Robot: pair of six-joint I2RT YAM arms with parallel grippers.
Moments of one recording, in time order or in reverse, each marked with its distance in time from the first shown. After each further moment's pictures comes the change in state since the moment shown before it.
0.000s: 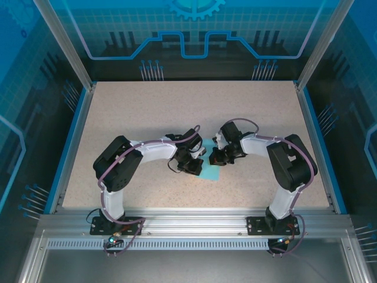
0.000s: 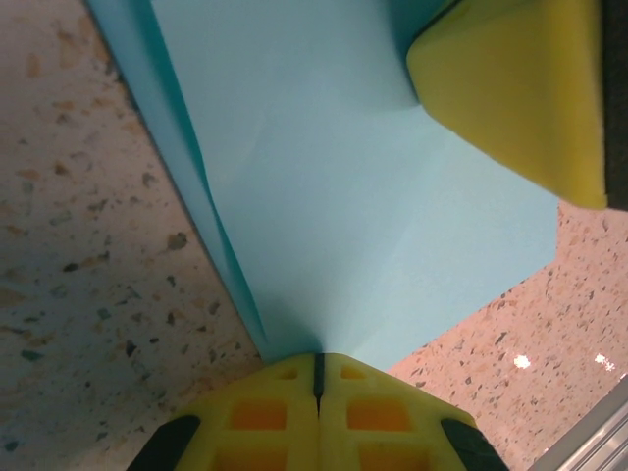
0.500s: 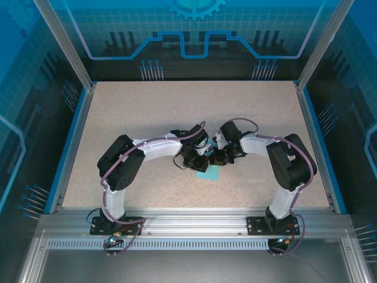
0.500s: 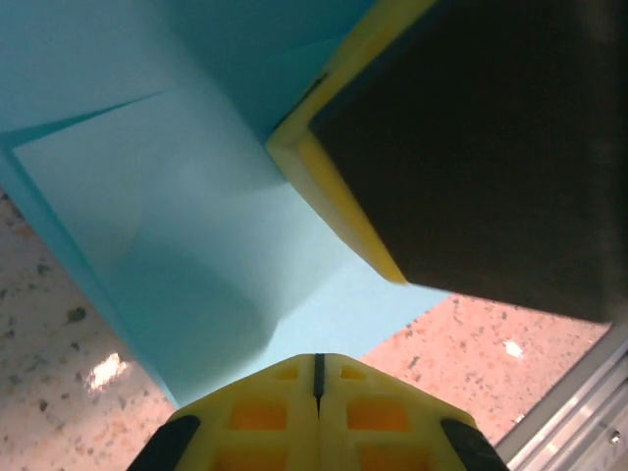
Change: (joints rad) left arm -0.022 0.052 0.124 -0.048 0.023 0.000; right arm 0.000 0.006 0.010 -0.013 0.001 -0.001
